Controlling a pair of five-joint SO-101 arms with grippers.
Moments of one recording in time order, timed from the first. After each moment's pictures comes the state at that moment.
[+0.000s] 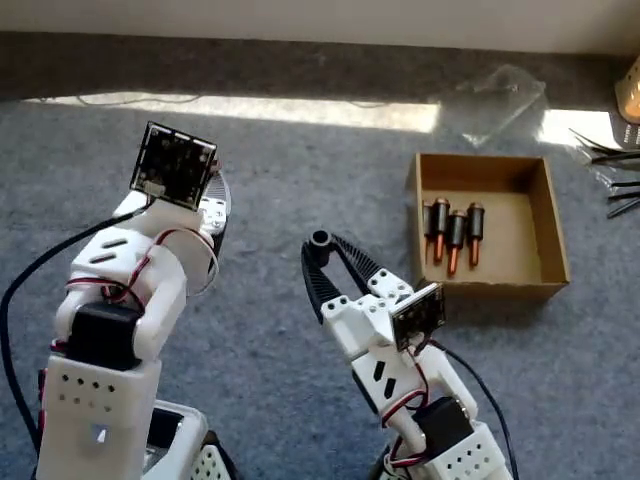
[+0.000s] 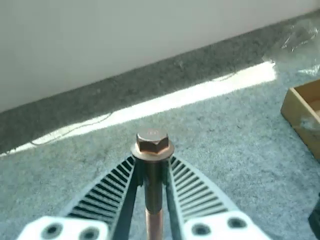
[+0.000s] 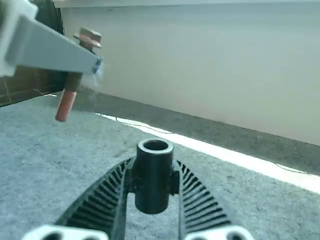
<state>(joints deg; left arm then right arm) 5.2 -58.3 37.7 54.5 -7.0 -35.6 -104.4 95.5 15.4 0.9</state>
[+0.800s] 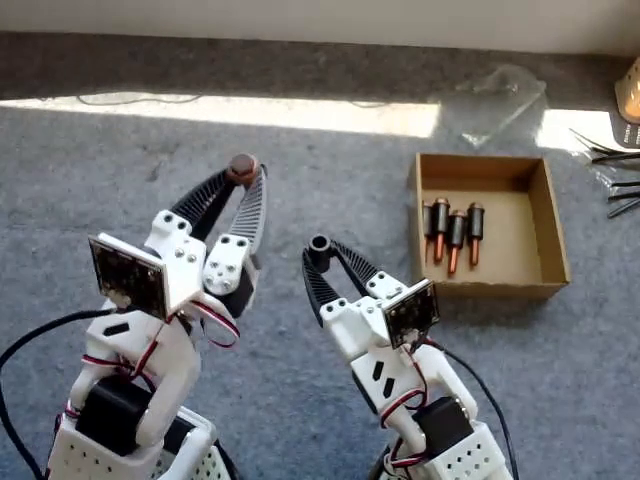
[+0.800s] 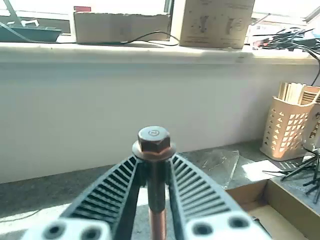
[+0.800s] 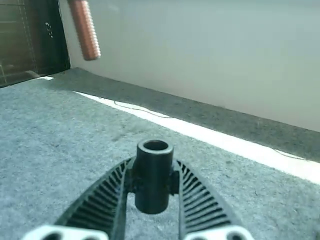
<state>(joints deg) 18.9 -82.5 56.0 31.2 7.8 -35.6 -104.3 95.5 18.6 1.7</state>
